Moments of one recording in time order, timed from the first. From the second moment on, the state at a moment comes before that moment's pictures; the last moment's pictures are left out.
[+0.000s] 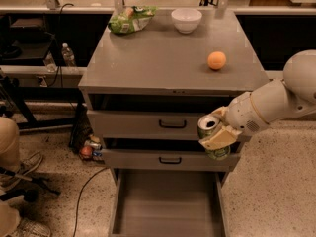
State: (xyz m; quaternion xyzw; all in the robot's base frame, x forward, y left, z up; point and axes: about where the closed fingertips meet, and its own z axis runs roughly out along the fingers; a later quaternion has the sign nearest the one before) arm 0.481 -0.134 0.783 -0.58 0.74 0.23 0.27
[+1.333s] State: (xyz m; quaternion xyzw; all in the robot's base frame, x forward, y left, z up) arm 0.480 -0.139 0.604 -0.59 0.78 0.16 0.15
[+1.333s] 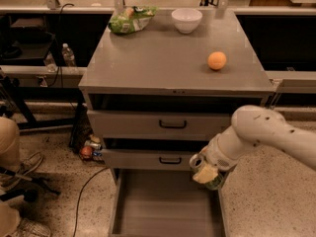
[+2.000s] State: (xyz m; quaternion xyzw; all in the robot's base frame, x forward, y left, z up) arm 0.475 -0.141 0.566 -0.59 0.78 0.13 0.14
